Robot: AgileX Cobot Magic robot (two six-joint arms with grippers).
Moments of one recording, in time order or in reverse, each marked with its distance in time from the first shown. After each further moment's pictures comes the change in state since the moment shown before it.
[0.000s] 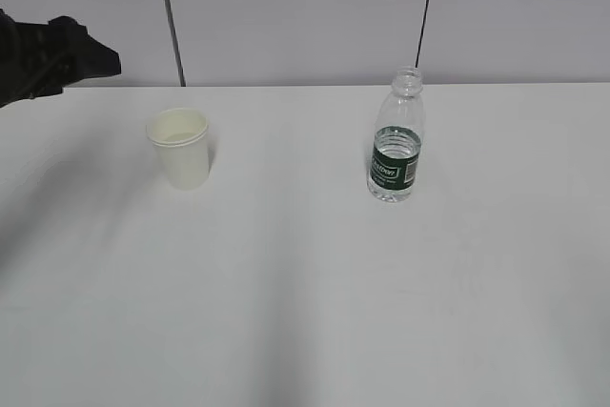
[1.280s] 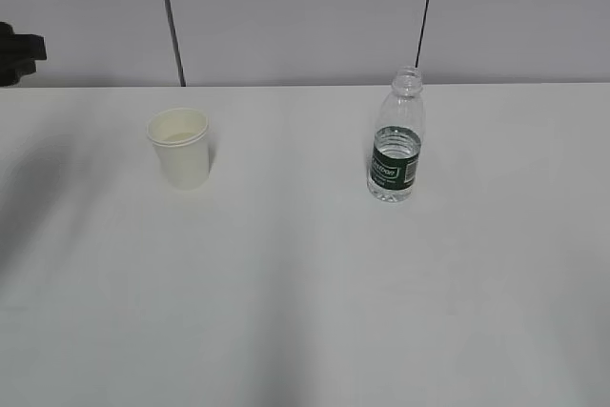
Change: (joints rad) left arm 0.000 0.000 0.001 -0.947 0.442 1.061; right arm 0.000 0.000 0.000 0.000 0.000 0.000
